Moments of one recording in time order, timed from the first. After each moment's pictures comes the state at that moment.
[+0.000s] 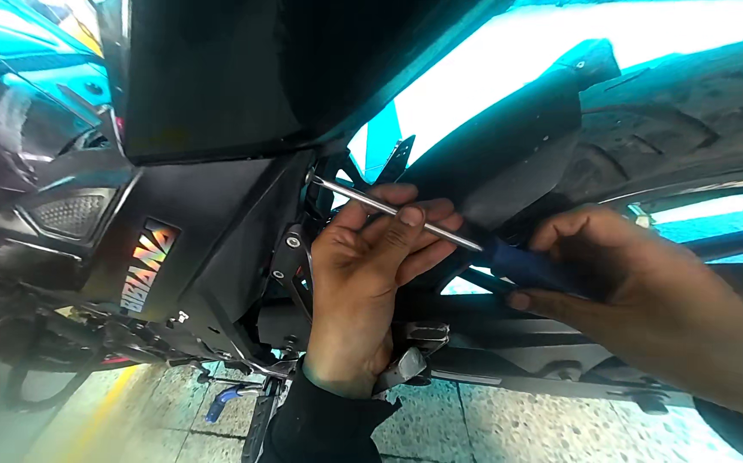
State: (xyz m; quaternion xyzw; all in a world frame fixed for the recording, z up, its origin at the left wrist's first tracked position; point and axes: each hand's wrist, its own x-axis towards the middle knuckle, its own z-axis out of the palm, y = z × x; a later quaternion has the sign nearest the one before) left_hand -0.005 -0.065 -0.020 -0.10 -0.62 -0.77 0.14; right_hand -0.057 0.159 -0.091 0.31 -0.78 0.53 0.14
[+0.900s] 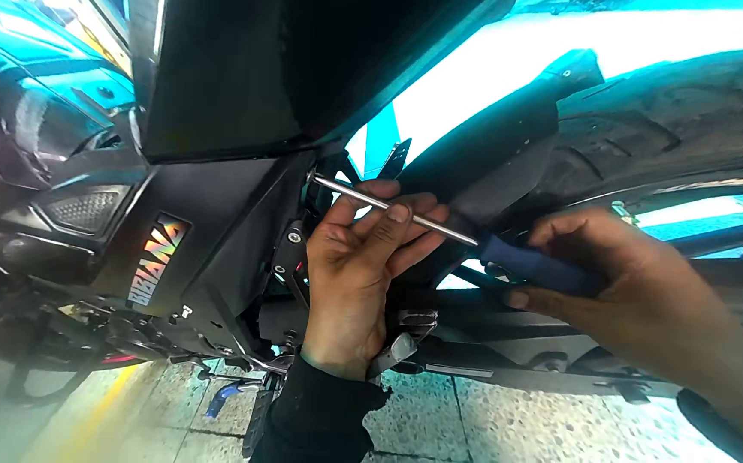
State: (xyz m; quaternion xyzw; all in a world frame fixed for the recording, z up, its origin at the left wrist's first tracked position) left_hand -0.005 -0.064 -0.022 -0.11 -0.58 -0.80 0.15; right_hand -0.053 0.164 -0.096 0.33 -0.74 0.57 0.15
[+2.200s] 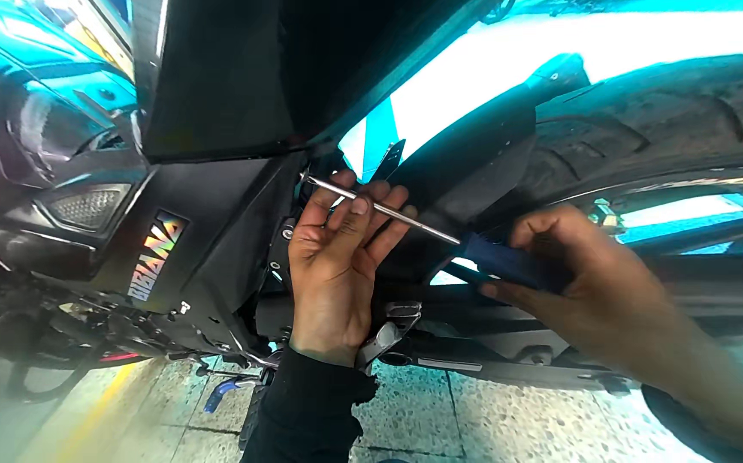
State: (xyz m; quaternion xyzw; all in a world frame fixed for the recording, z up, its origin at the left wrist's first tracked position) left_hand -0.013 -0.070 -0.025 -0.12 -0.47 -0.85 0.19; right_hand -0.051 0.158 -0.096 0.32 -0.77 0.52 0.18
